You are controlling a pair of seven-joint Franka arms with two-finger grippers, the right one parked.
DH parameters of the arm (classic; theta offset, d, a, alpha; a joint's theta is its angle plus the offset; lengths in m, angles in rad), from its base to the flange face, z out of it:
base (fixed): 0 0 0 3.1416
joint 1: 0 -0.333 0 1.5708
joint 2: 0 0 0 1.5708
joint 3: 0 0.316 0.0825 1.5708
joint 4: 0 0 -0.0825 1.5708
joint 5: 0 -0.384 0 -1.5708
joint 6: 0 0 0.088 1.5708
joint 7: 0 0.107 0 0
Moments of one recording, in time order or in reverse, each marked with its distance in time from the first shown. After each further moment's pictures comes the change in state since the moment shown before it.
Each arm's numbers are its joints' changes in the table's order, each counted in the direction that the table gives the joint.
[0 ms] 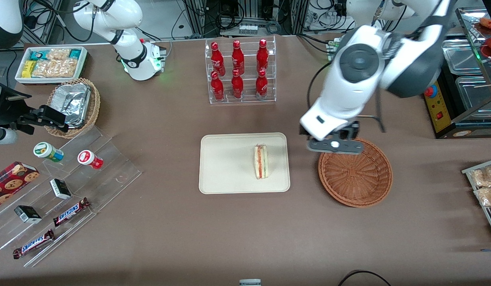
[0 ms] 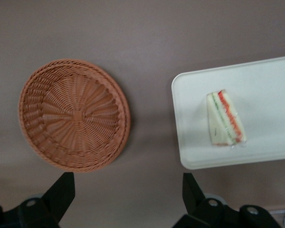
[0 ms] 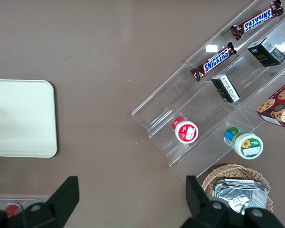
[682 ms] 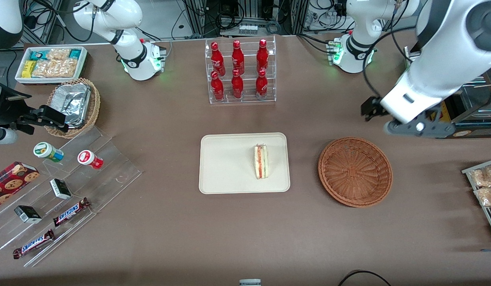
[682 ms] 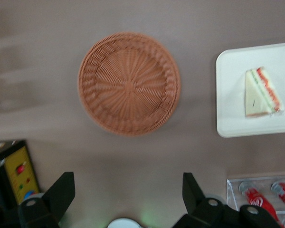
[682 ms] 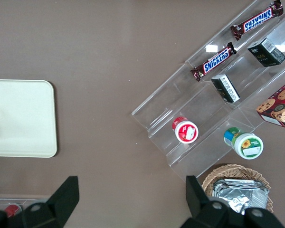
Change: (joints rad) arm -0.047 -0.174 0.172 0.019 0.075 -0.232 0.164
